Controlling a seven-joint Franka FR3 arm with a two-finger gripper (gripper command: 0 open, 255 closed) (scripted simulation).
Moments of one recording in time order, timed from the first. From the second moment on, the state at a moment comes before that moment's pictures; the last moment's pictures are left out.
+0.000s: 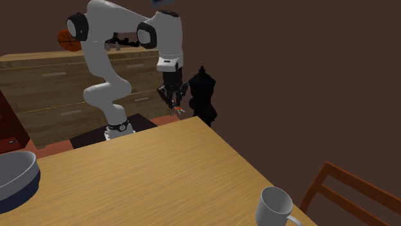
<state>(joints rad) 0.04 -0.22 0.14 -2.04 0.06 1.79 0.30</state>
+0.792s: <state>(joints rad) -0.05 -0.48 -0.03 -2.30 0.00 1.77 0.05</state>
